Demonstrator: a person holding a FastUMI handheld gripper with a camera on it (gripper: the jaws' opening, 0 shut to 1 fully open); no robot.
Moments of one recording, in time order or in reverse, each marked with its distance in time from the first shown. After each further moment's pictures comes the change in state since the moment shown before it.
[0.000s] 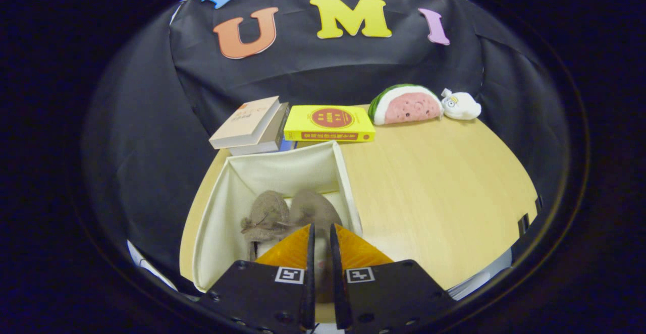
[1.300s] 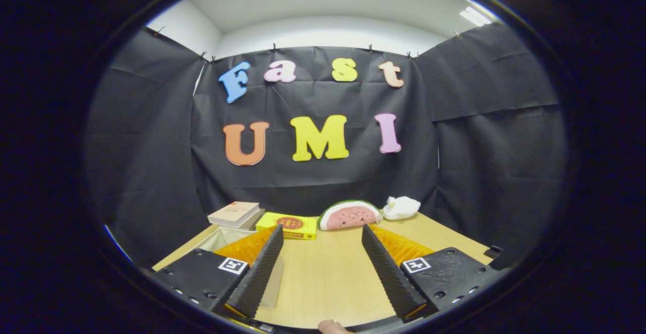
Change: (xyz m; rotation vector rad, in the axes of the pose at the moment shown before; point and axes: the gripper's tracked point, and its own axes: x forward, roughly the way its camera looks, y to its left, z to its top) arm -0.237 -0.172 0.030 -0.045 -0.724 -0.023
